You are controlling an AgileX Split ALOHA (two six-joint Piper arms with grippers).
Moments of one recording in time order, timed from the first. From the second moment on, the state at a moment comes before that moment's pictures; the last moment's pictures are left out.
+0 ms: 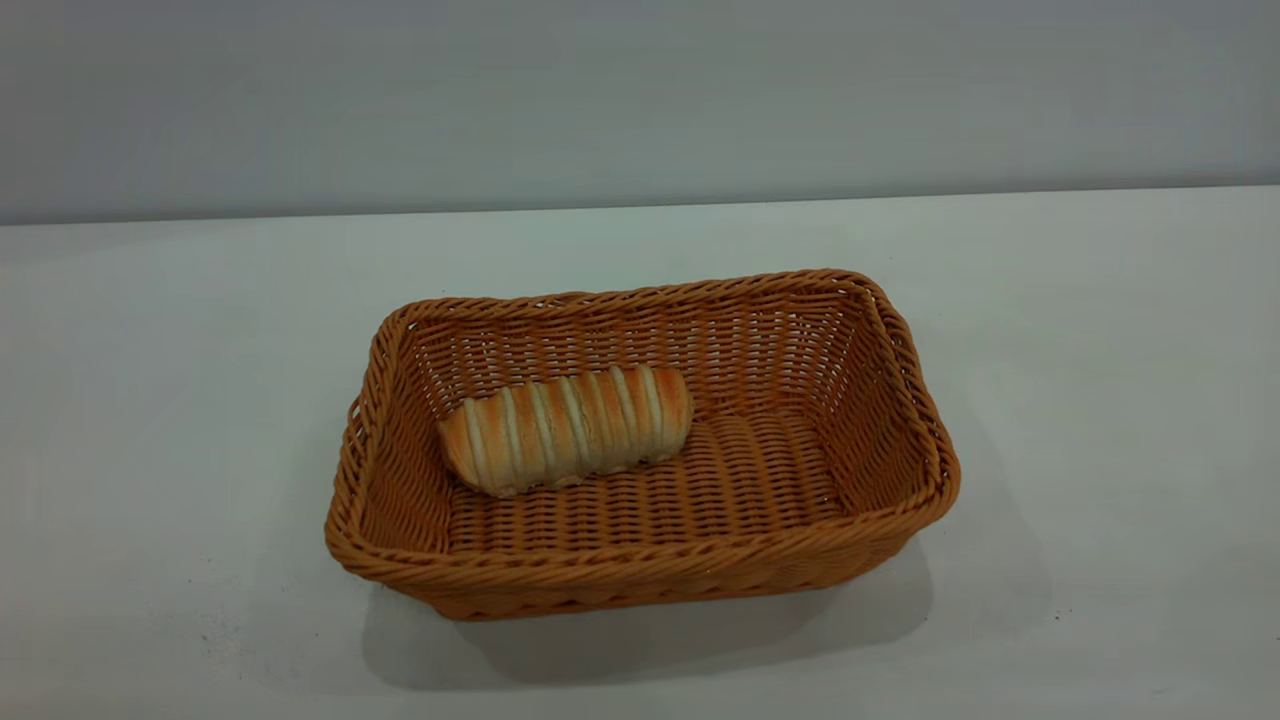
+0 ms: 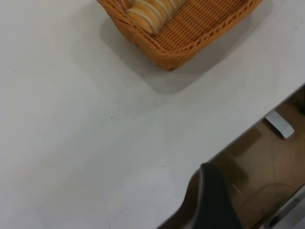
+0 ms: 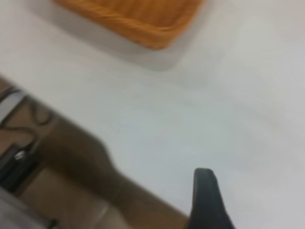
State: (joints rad) left arm -0.53 0.03 -0.49 -0.05 1.14 0.11; right arm 0.32 0.13 -0.49 0.10 1.16 -0.24
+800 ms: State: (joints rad) left arm -0.53 0.03 -0.49 -0.05 1.14 0.11; right arm 0.32 0.12 -0.47 -0.02 1.14 -0.10
